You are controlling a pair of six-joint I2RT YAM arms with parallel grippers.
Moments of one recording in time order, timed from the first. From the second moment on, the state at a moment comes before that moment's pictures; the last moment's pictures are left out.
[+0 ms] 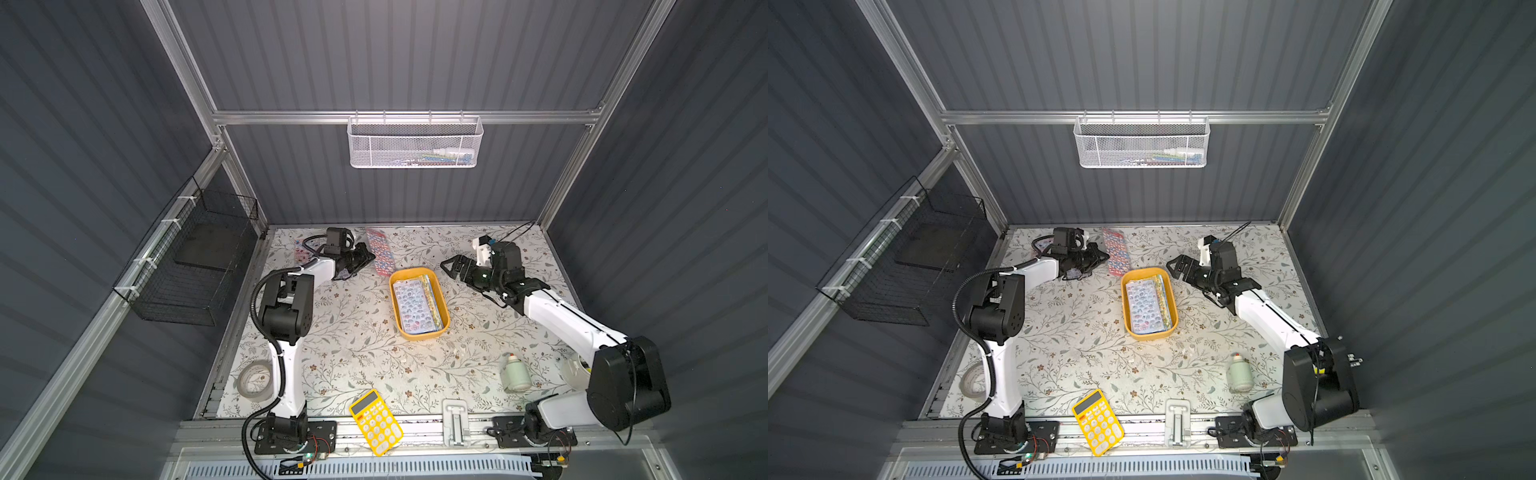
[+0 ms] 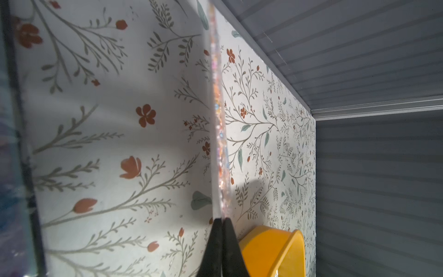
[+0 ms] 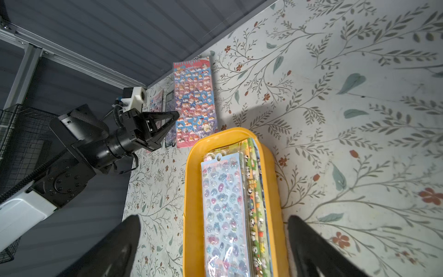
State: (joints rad) left arm -0.21 2.16 1.51 -0.04 0.56 -0.74; right arm 0.28 1.43 0.96 -0.11 -0.38 0.67
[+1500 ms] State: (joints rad) left arm -0.19 1.96 1.54 -0.26 0.42 -0.61; right arm 0.50 1.38 1.05 -0.38 -0.04 0.36
